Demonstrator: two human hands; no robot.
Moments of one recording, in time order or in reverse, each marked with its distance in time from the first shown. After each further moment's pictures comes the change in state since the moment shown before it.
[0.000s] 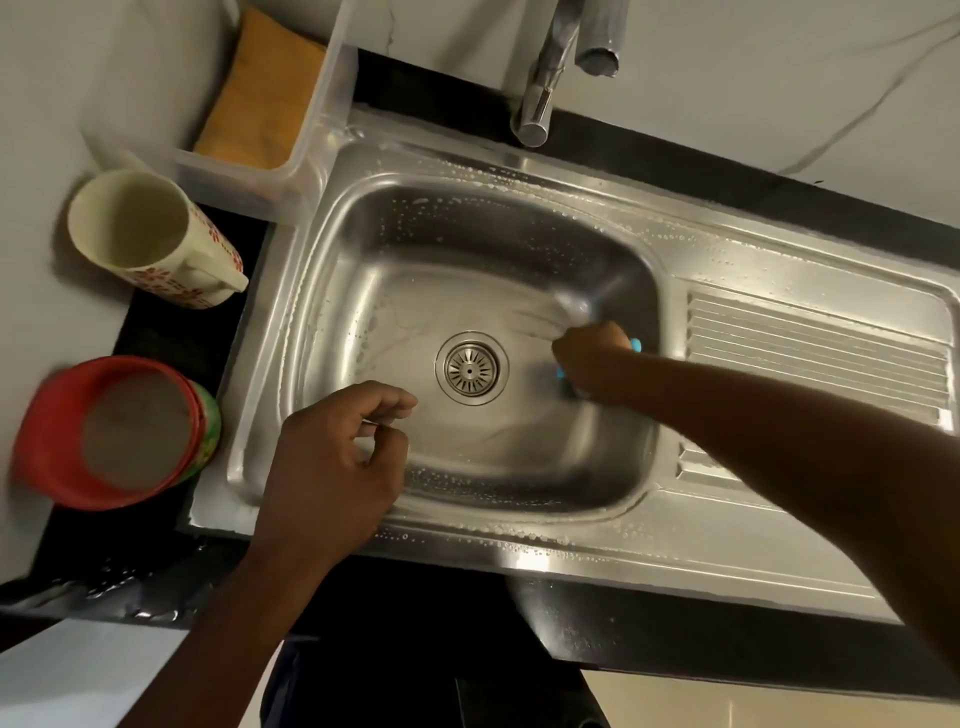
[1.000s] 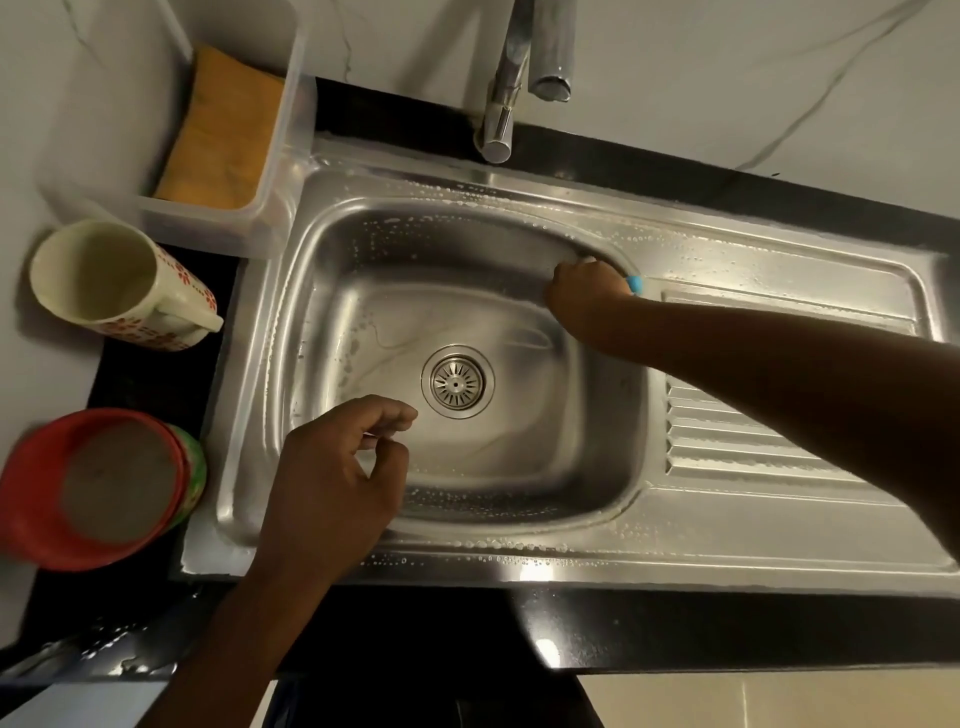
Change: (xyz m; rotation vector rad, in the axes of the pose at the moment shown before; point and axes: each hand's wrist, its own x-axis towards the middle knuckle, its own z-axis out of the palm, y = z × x) left_hand 0.015 0.001 0.003 -0.005 -0.060 0.057; right_hand -0.006 0.035 -0.051 -0.209 0.210 0.109
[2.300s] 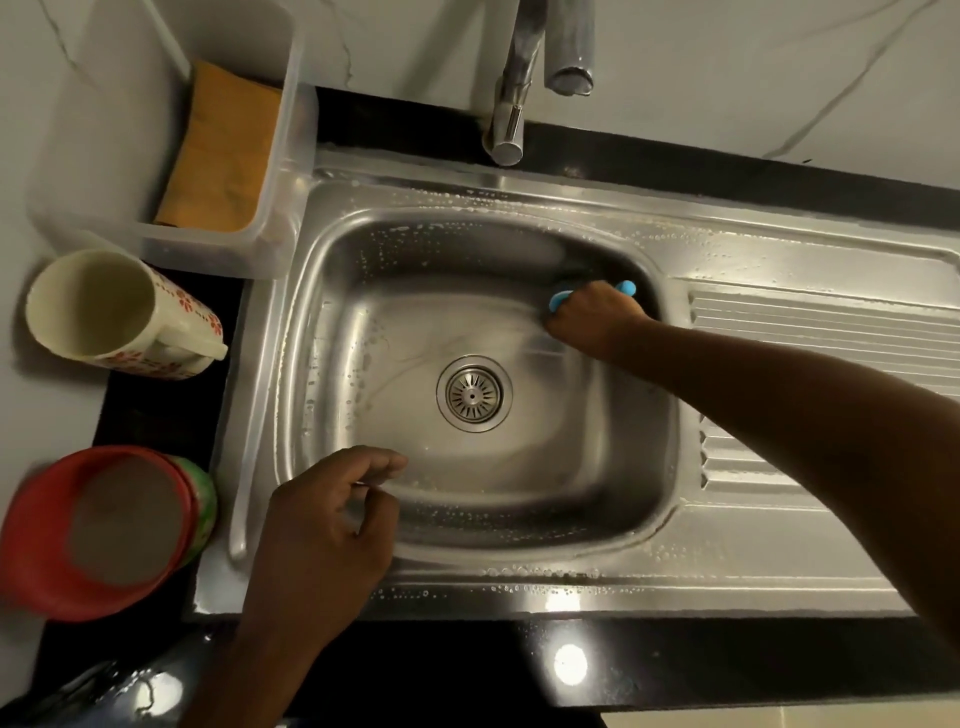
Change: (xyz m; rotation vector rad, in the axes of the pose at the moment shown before) left_hand -0.010 -0.028 -0.012 0.017 -0.040 -0.079; right_hand 0.018 -0.011 0.029 -0.161 0.157 -0.240
